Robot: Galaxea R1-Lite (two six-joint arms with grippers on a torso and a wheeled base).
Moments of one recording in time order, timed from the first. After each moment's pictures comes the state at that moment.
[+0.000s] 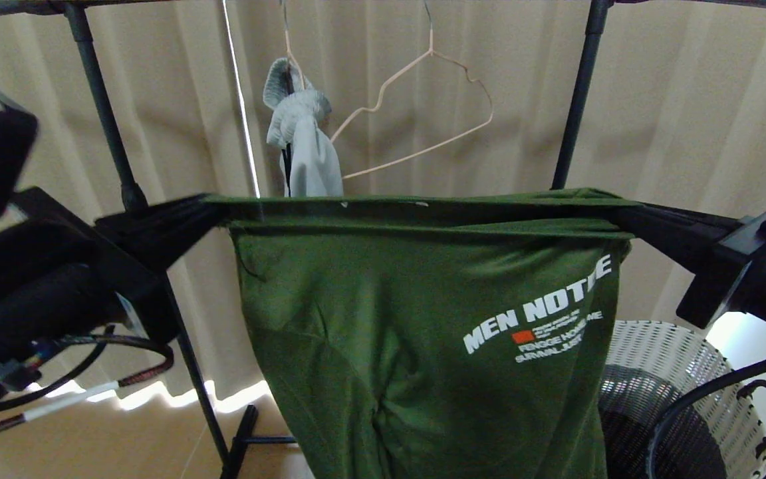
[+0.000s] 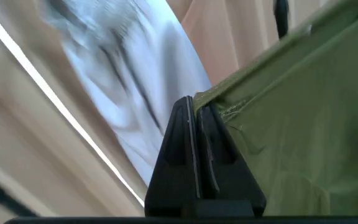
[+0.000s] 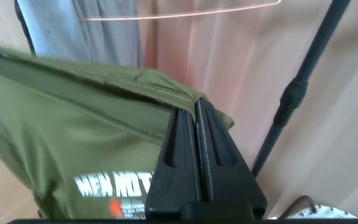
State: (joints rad) left arm -0.67 1.17 -0.65 -0.62 0.20 0.35; right arm 0.69 1.21 -0.72 -0.46 -0.26 -0.01
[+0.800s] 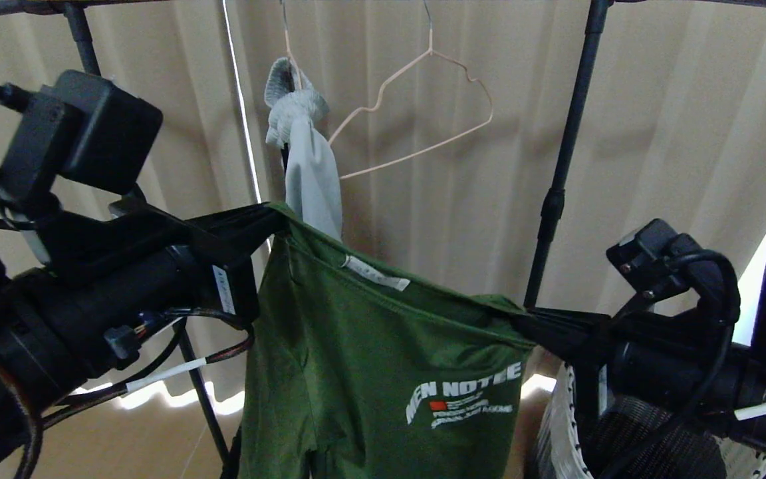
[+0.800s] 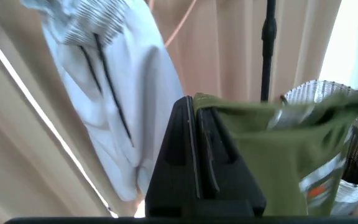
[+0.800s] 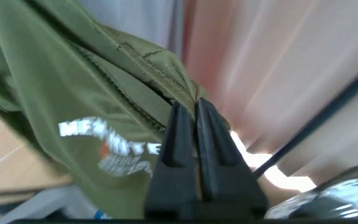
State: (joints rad) left arm -0.75 1.33 -0.73 -0.61 0.26 0.16; right arm 0.73 1.40 -0.60 -0.46 -0.13 0.04
